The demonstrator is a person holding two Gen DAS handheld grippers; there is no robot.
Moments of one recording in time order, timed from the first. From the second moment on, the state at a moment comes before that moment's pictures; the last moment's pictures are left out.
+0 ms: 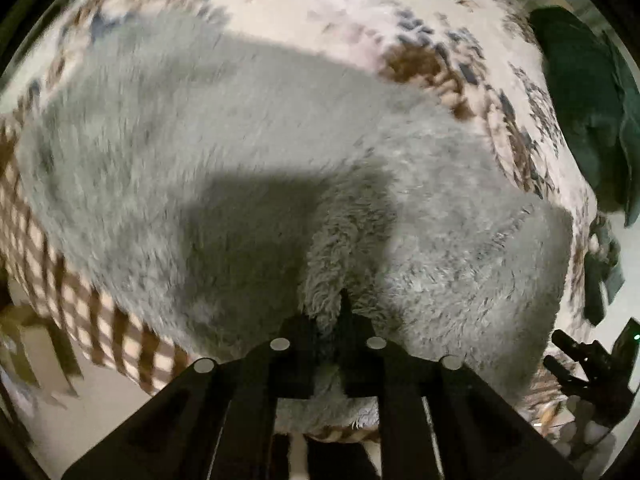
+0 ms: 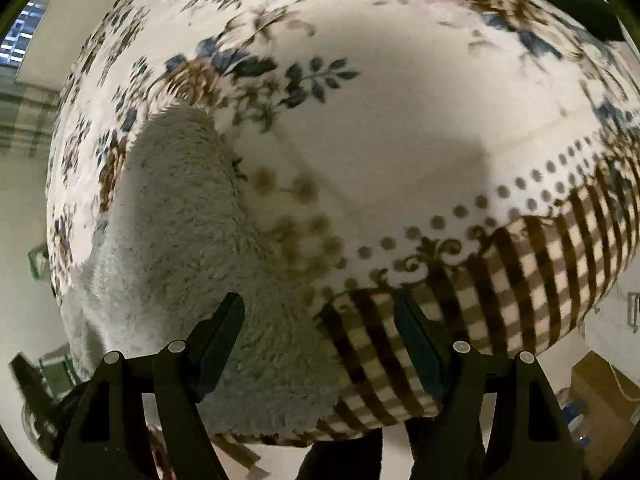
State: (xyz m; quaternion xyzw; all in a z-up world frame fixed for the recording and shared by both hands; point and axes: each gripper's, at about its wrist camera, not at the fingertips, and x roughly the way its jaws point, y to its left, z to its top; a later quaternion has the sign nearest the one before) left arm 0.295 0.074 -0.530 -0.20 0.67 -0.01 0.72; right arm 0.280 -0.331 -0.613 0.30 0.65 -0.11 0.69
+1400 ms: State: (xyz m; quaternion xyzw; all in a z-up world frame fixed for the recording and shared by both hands) left arm 0.228 0.249 -0.539 -0.46 0.49 0.17 0.72; right arm 0.340 -0.209 -0.600 0.22 0.67 0.00 0.71
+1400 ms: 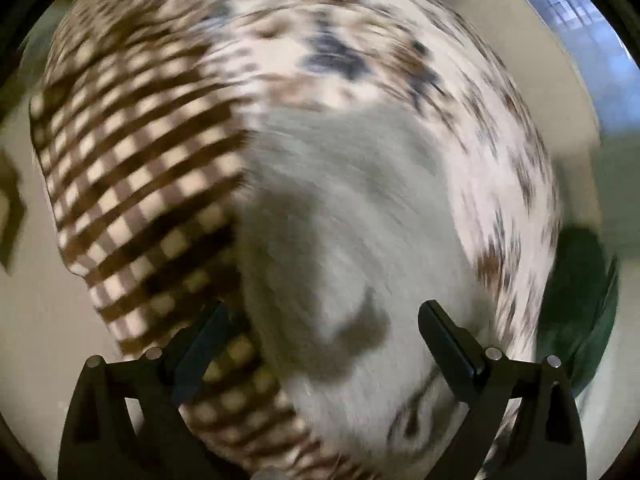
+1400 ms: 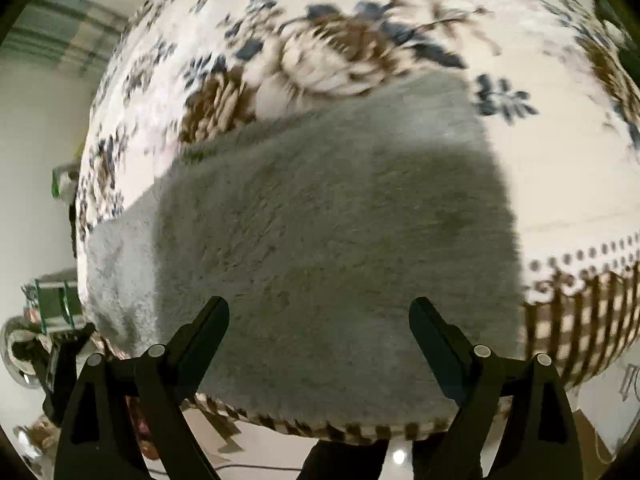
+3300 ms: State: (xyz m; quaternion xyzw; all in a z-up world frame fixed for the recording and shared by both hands) left arm 0.271 -0.232 -0.402 -0.11 0.55 -0.20 0.80; right arm 0.225 -0.506 -0.567 0.37 0.58 -0.10 0.72
